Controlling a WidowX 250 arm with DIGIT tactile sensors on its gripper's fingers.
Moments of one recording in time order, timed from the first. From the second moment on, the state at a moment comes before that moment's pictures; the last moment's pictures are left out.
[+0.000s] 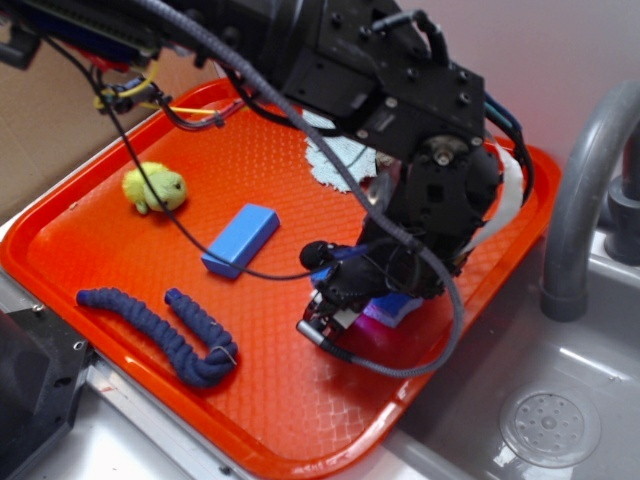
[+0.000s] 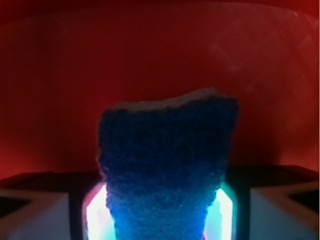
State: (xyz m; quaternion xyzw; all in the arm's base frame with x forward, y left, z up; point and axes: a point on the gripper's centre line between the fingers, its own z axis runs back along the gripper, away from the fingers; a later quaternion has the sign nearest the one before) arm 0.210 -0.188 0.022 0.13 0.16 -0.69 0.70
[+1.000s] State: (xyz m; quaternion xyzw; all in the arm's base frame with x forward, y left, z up) arm 0.216 -0.059 0.178 0.08 -0.03 -0.12 0.99
